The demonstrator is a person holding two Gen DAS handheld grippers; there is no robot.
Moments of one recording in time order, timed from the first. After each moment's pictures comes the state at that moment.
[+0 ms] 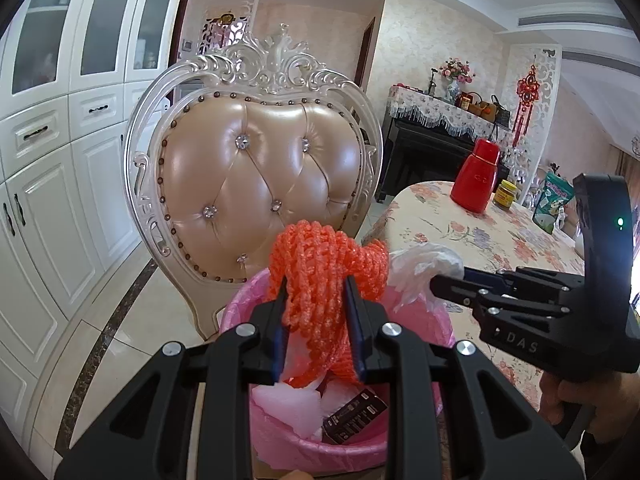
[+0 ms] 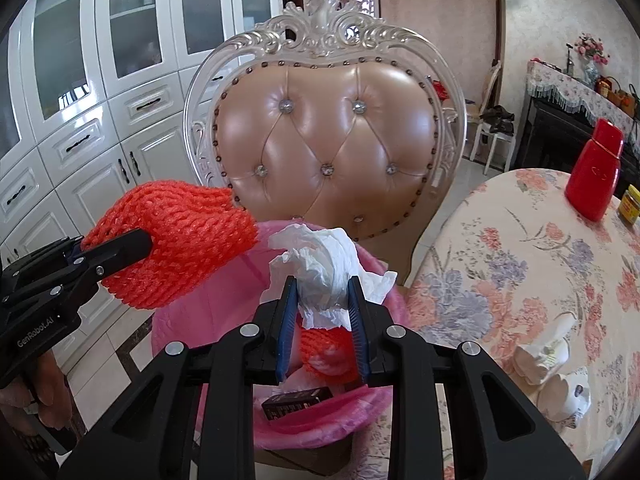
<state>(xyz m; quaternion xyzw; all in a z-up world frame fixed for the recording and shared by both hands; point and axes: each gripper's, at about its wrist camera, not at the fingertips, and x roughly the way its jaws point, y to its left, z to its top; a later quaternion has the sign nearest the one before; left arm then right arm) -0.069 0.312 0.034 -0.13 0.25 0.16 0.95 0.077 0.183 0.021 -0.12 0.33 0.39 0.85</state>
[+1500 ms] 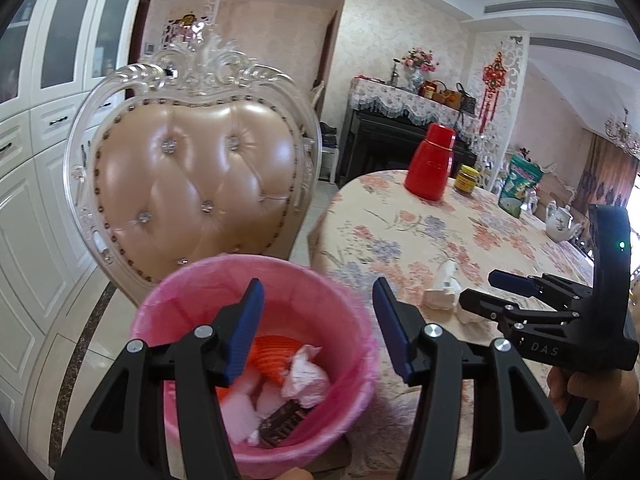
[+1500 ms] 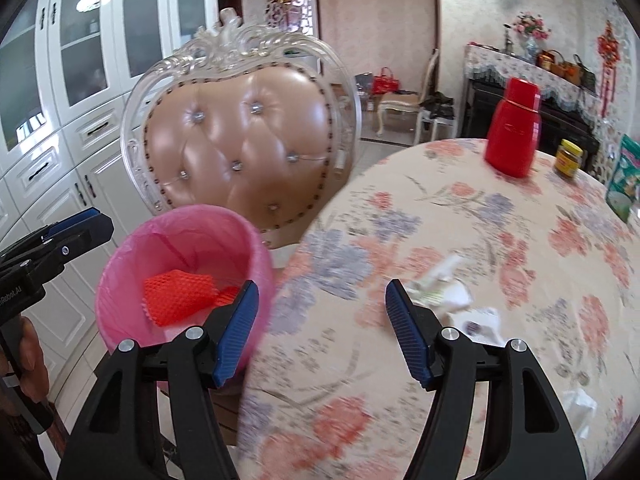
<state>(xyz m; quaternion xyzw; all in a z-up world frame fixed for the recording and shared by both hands) -0.027 0.240 0.039 -0.12 0.25 0.09 0.96 0.092 0.041 0.023 -0.08 0.33 0.29 0.90</state>
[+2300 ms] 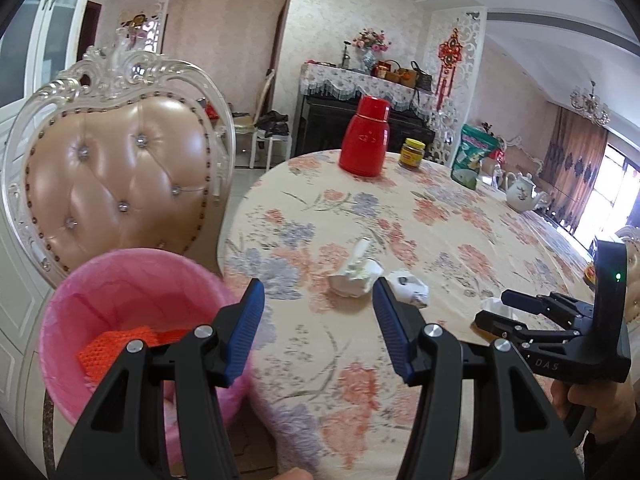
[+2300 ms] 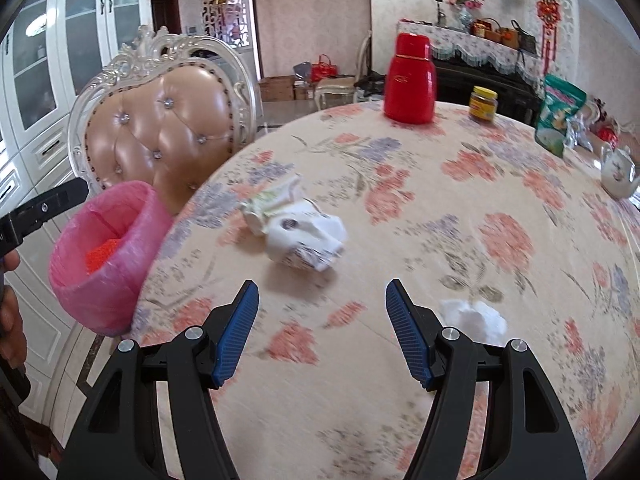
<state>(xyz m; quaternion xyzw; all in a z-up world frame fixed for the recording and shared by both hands) 0.018 0.127 0.030 -0.09 0.27 0.02 0.96 0.082 -0.110 -0.013 -0.05 0.36 0.20 0.91</state>
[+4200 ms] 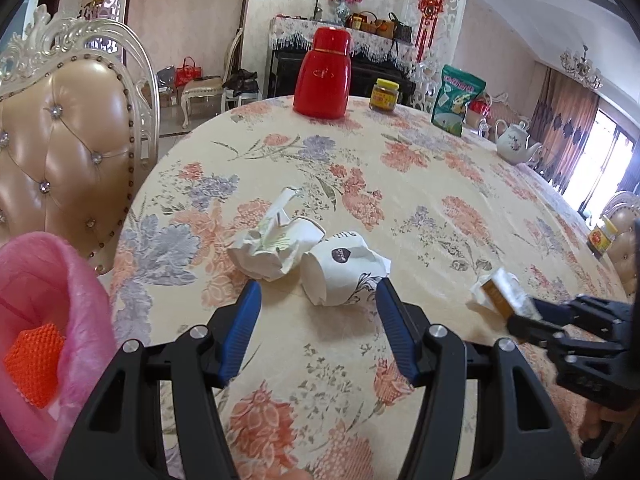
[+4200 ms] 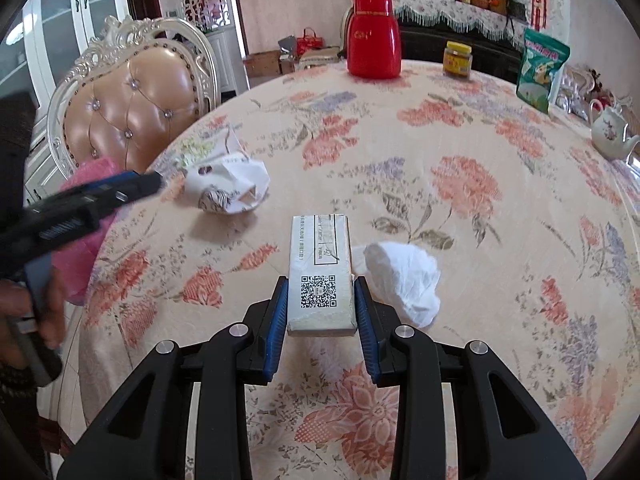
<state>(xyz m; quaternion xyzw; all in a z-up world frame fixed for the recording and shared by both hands) 0.118 0.051 -0.038 -0.07 0.35 -0.02 0.93 0.100 -0.173 -0.036 -0.04 0.40 0.19 0.90</state>
